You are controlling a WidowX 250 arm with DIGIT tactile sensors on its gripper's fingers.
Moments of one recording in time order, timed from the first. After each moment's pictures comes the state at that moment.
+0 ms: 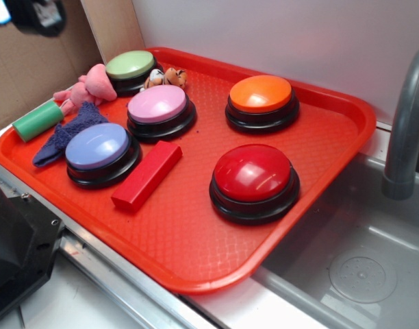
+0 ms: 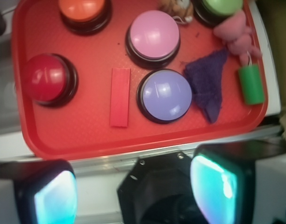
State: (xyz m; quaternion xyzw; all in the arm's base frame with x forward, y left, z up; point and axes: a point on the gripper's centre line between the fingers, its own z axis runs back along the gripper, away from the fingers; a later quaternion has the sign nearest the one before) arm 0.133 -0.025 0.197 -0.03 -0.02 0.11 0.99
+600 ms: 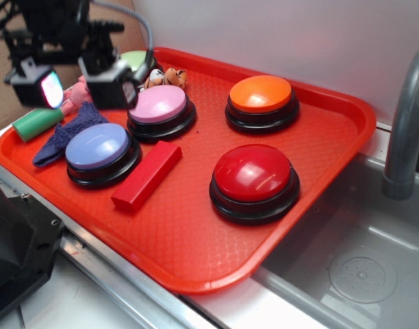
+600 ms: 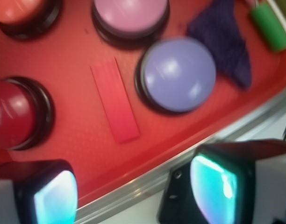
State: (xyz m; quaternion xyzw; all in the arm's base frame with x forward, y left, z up) arm 0.146 -0.036 0.122 -0.04 0.01 0.29 0.96
